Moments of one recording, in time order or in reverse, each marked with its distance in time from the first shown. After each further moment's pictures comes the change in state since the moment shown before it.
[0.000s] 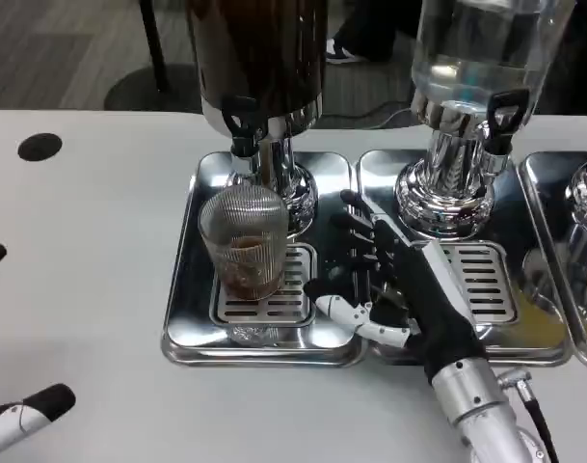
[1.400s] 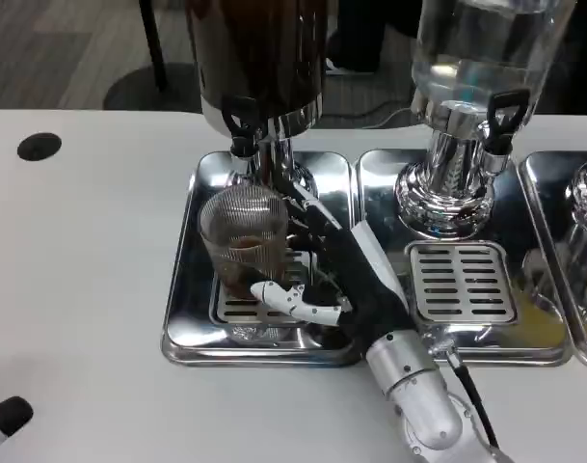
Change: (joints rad) left arm 0.069 -0.025 0.096 0.010 -0.043 -0.055 0.001; right arm -0.196 0.117 0.061 0.227 -0.031 0.021 -0.069
